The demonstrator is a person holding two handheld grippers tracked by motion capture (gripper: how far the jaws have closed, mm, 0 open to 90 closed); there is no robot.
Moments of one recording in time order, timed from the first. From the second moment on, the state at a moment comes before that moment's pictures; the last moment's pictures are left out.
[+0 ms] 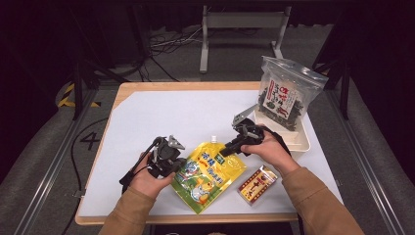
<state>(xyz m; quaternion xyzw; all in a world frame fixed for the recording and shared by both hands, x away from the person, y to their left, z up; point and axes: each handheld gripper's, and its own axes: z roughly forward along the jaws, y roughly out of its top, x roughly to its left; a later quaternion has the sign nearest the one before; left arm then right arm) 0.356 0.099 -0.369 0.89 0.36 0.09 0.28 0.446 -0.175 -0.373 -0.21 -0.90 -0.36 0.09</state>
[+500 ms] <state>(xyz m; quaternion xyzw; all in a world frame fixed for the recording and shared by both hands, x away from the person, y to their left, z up) 0.357 0.105 -0.366 0.88 0.36 0.09 0.30 0.440 -0.166 -0.363 -0.20 -0.91 -0.34 0.08</state>
